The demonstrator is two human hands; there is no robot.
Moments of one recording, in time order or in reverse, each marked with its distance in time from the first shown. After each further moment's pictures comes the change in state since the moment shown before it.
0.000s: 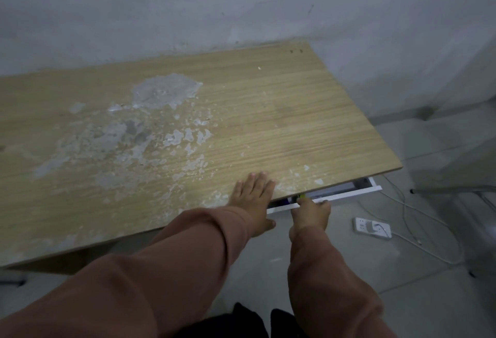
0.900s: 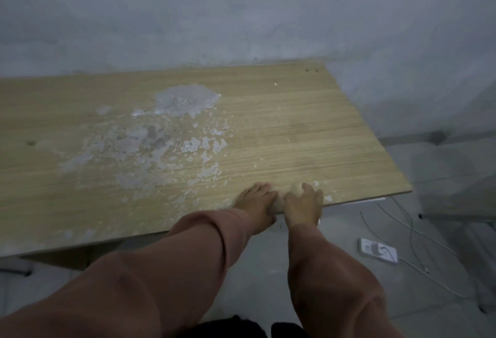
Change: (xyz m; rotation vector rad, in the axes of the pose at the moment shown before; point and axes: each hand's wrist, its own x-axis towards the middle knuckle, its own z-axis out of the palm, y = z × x) left_hand -0.001 -0.016 -0.031 -0.225 0.011 0.017; right_hand -0.036 -0.025 0.034 -0.651 -0.098 -0.434
